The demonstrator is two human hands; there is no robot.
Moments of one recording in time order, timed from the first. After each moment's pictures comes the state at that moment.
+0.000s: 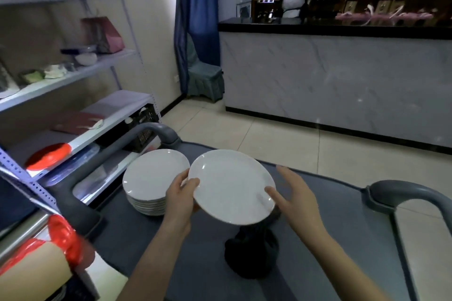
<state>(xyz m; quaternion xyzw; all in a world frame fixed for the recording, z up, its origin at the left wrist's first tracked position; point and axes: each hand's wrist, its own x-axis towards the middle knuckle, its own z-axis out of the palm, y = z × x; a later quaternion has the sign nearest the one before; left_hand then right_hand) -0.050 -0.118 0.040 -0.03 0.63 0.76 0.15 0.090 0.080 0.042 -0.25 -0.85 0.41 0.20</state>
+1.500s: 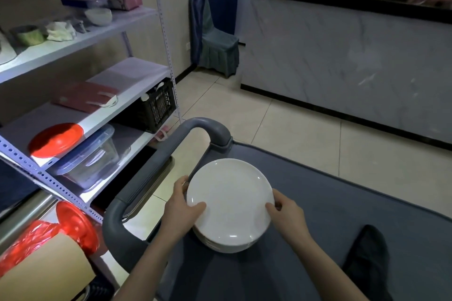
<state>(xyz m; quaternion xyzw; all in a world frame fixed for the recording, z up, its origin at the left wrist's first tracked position) -0.284 -0.282 -0.026 0.05 0.83 0.51 0.20 -0.156 -0.077 -0.001 -0.35 -0.81 0.47 0.01</state>
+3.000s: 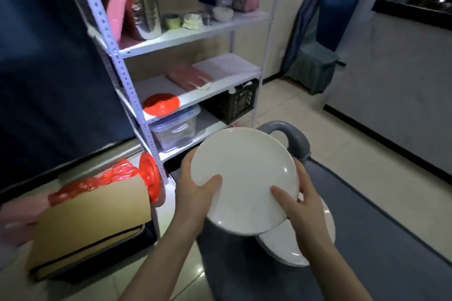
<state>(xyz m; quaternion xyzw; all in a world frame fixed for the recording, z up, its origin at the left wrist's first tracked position) -0.246 -0.362 0.039 -0.13 0.70 0.70 -0.06 -0.209 -0.165 0.043 -0.09 -0.73 0.68 0.07</state>
